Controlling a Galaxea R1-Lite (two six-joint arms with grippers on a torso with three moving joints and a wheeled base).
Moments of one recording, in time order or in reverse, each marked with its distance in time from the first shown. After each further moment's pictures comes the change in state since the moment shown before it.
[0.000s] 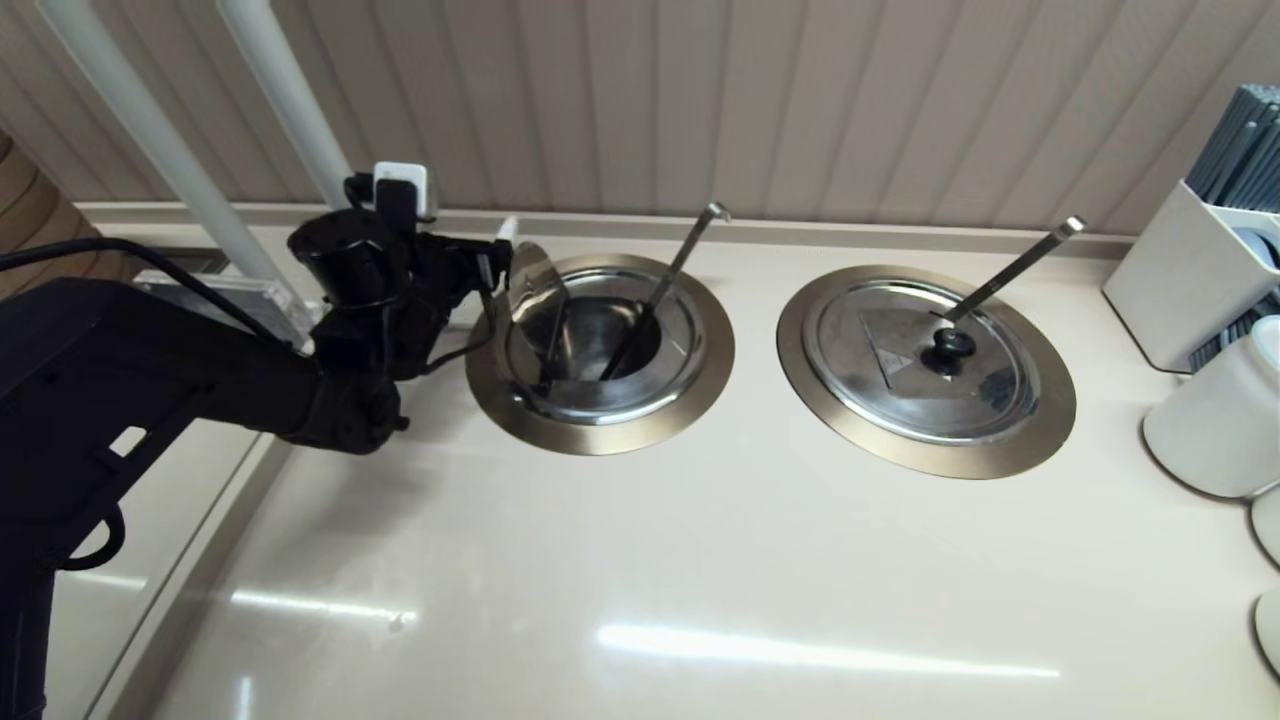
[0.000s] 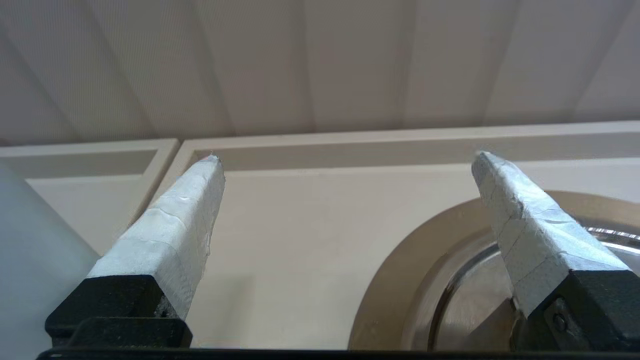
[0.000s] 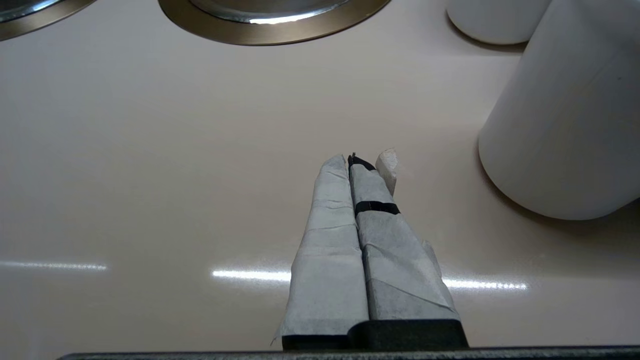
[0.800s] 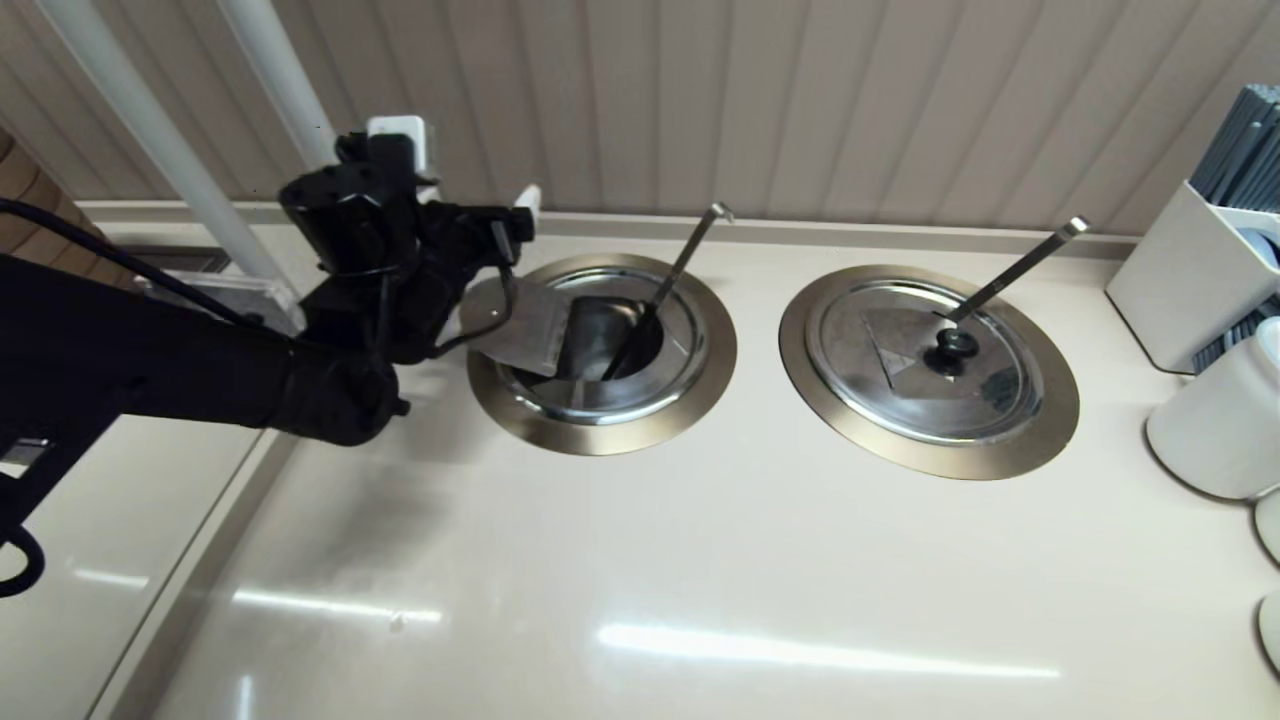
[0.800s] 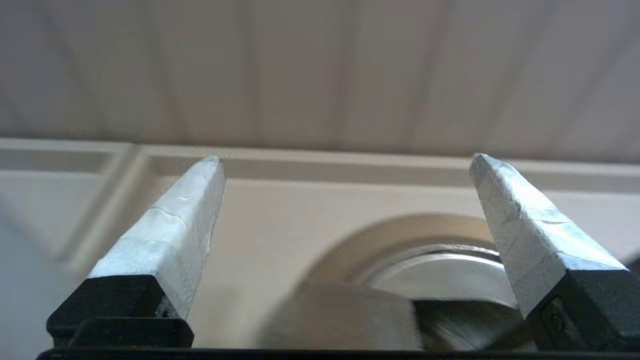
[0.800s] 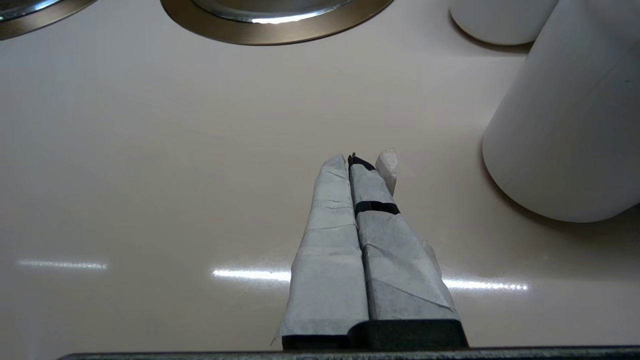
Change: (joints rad) left arm -0.115 -0.107 0.026 0.110 0.044 -0.107; right arm 0.000 0.000 0.000 0.000 -0.001 0.000
